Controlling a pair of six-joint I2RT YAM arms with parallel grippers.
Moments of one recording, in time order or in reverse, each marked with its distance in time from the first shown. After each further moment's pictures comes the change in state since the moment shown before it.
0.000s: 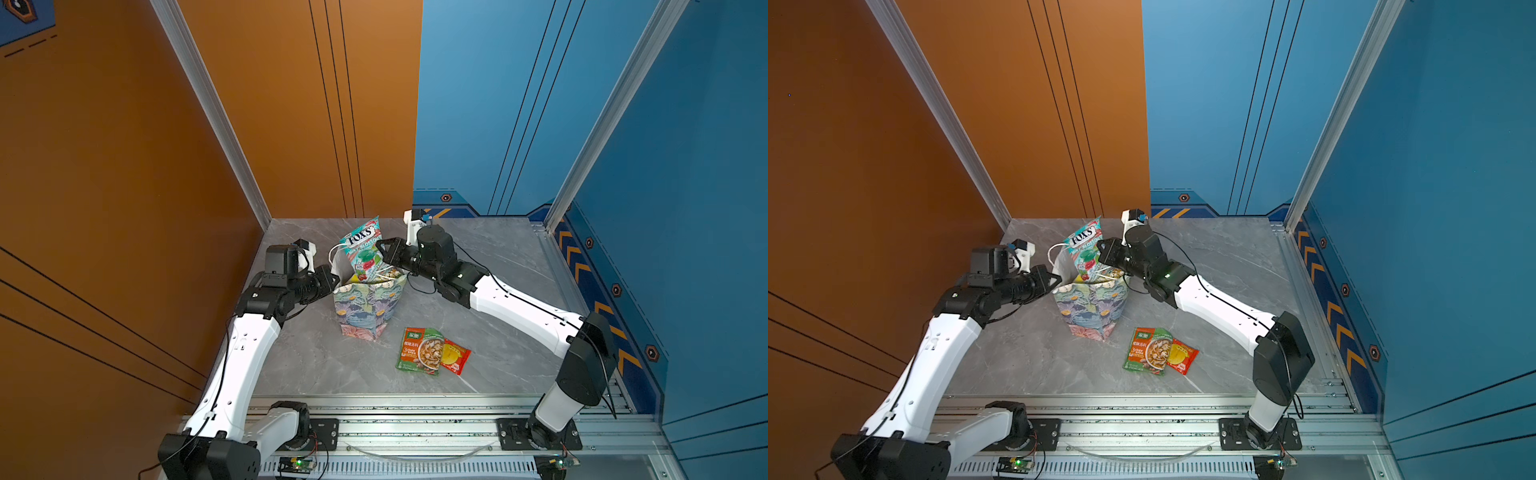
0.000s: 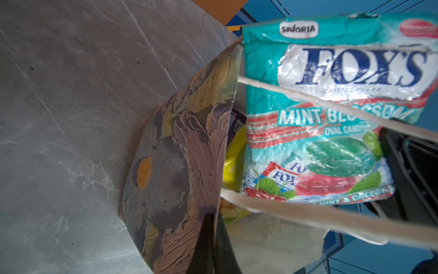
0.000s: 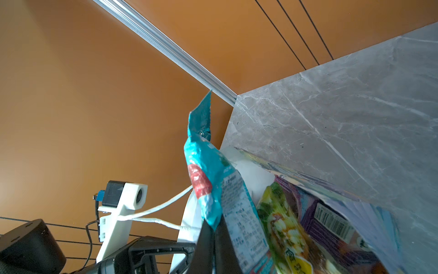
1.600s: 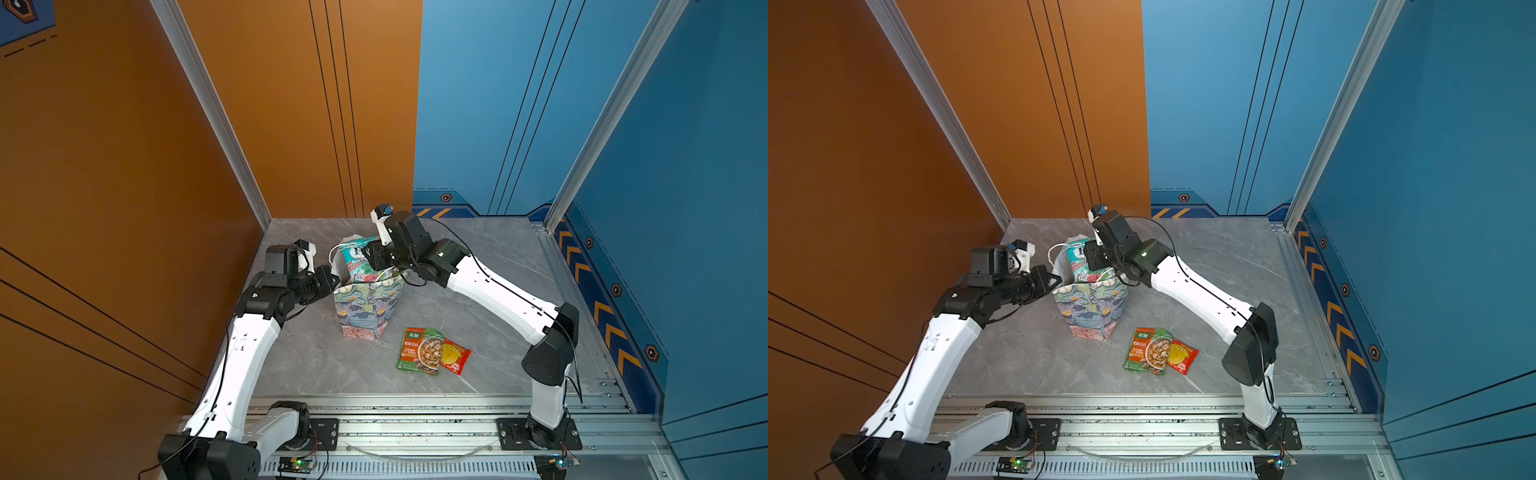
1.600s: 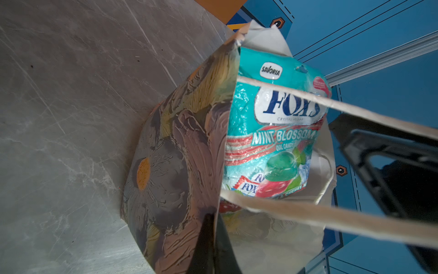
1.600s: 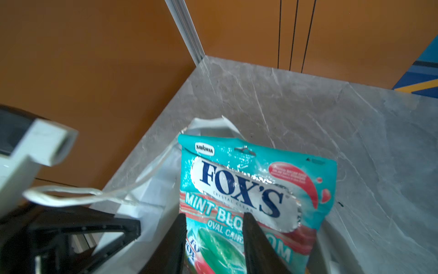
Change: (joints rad) left arm 0.000 -0.002 0.000 -0.007 0.000 0.000; right arm 0.063 0.237 0.520 -0.646 0.097 -0.534
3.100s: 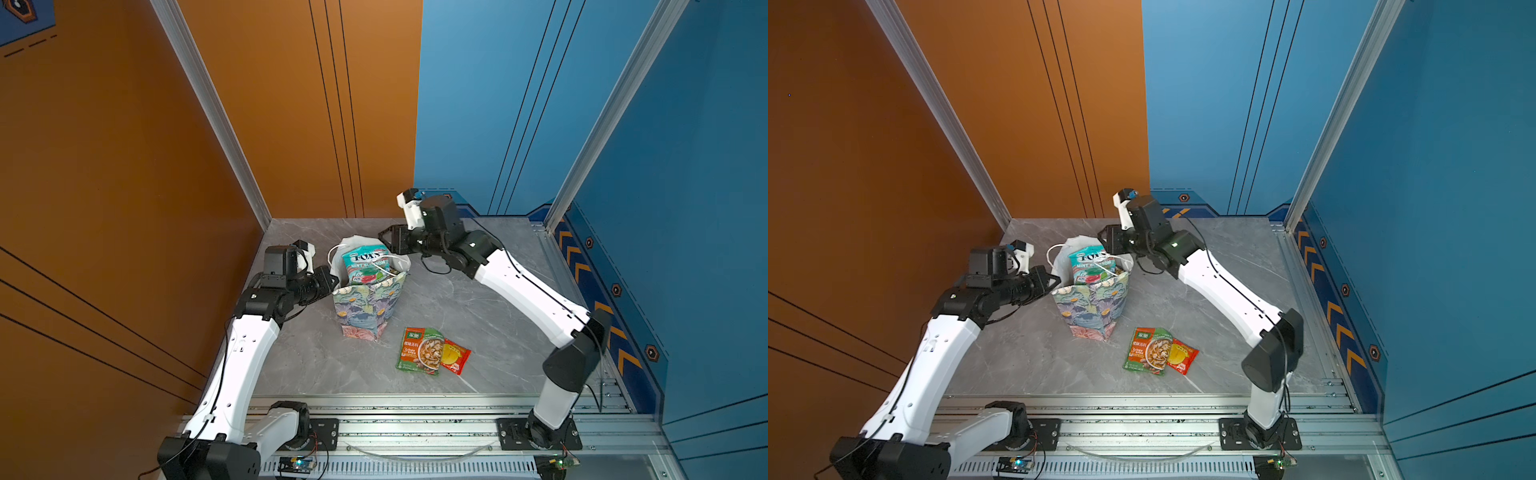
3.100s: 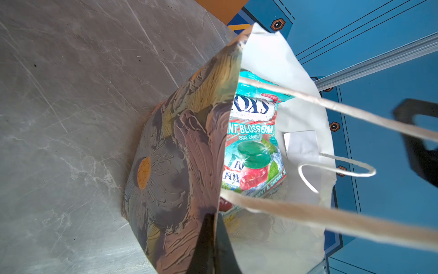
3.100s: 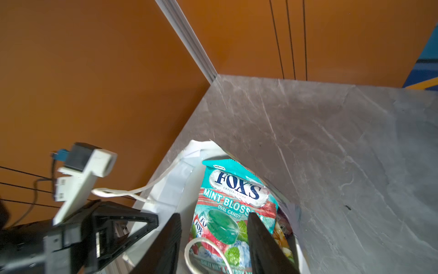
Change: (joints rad) left arm 0.008 -0.008 0.000 -0.008 0.000 0.000; right arm -0.154 -0.210 -0.177 0.146 -0.207 0.113
